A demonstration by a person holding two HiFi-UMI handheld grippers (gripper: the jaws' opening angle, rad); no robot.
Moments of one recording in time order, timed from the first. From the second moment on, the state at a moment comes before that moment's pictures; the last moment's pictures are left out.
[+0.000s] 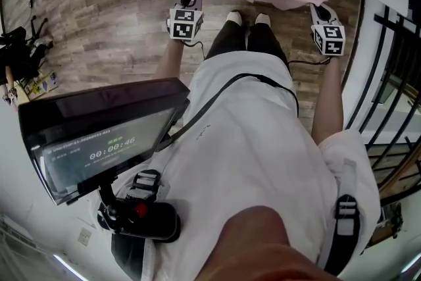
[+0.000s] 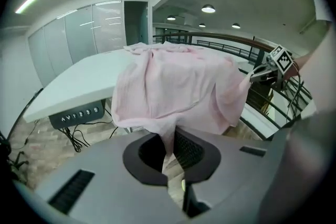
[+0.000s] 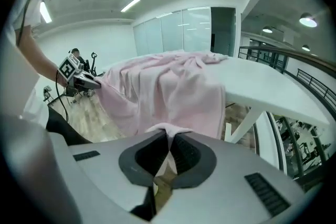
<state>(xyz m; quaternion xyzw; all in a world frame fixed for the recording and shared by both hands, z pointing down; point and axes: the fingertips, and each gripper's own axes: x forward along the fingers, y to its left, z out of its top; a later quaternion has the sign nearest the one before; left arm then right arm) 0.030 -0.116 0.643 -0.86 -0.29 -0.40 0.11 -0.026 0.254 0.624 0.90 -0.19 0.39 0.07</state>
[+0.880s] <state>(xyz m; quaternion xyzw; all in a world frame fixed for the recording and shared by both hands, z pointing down) 0.113 -0.069 0.543 -0.88 -0.33 -0.31 0.16 0.050 0.263 0.505 0.96 -0.12 0.22 0.12</state>
